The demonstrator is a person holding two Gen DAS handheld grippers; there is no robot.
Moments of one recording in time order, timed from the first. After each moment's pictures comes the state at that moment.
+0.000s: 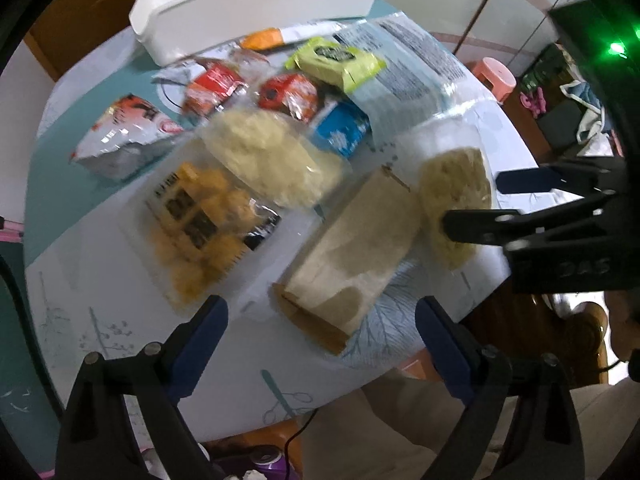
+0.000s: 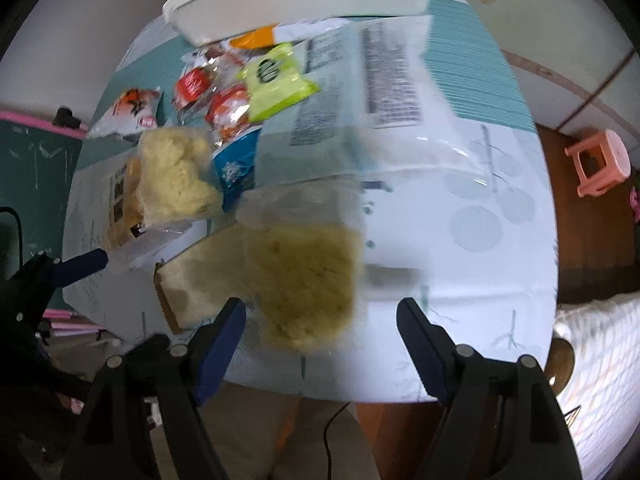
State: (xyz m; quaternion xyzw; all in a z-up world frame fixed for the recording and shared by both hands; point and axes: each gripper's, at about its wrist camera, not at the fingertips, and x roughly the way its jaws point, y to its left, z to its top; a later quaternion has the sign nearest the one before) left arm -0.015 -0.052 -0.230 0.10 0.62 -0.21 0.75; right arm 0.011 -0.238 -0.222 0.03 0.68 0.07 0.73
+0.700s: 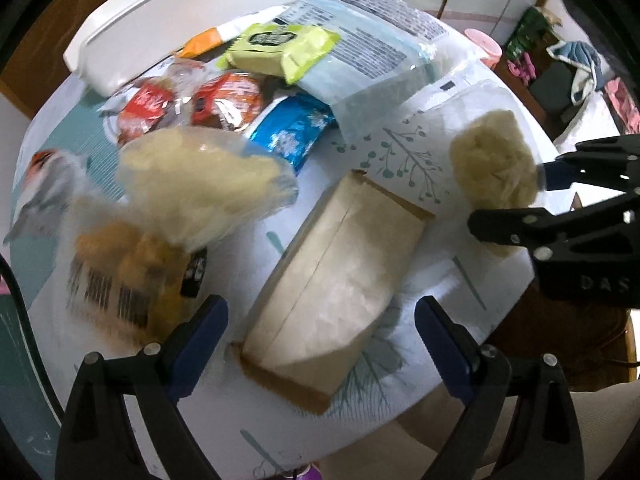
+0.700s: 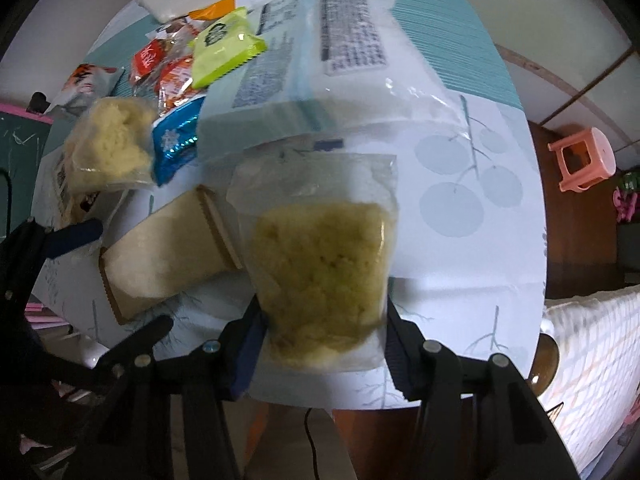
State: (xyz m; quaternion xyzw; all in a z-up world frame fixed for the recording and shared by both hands) left arm 0.000 -0.118 -0.274 0.18 0.60 -0.24 0.74; right arm 0.009 -0.257 -0.256 0.01 0.69 0.04 0.72
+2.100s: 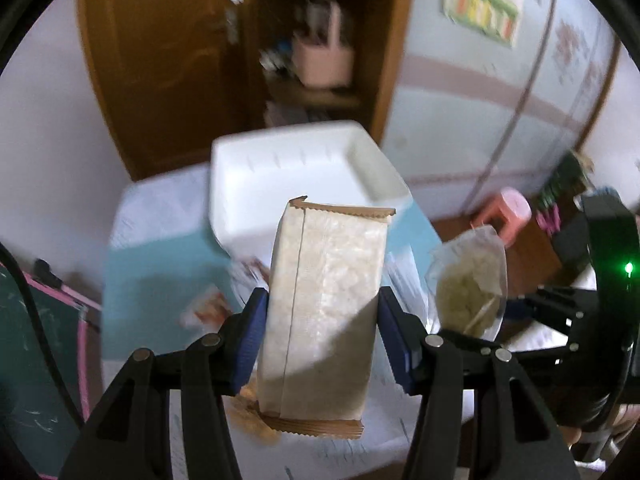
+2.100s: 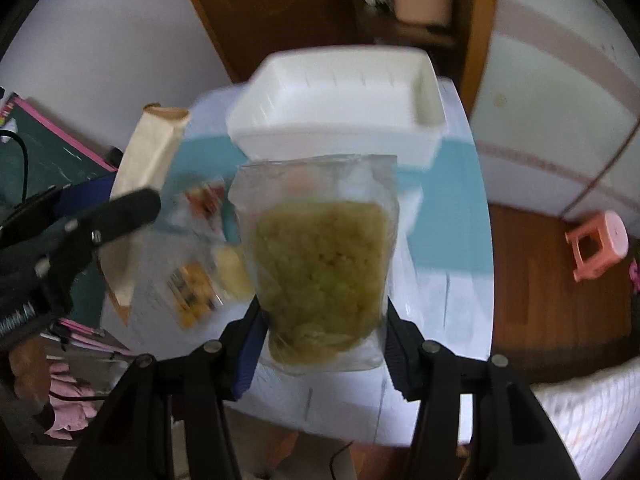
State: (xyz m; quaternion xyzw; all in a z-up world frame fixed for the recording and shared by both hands) left arm 0.086 -0.078 -0.031 0.04 0.44 -0.14 0.88; right arm 0.058 -0.262 -0.091 0.02 0.56 0.13 0.82
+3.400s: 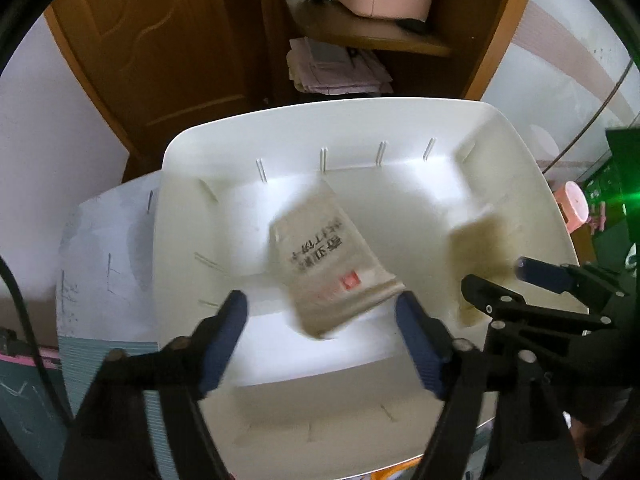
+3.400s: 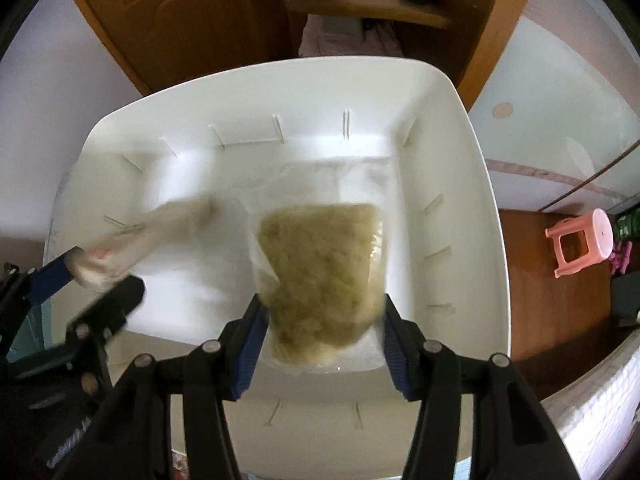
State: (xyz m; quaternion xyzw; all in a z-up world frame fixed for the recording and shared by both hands) left arm 0.377 -0.105 -0.186 0.05 0.56 -0.11 0.82; right arm 0.351 -0.264 -0.212 0.03 0.63 0.00 0.78
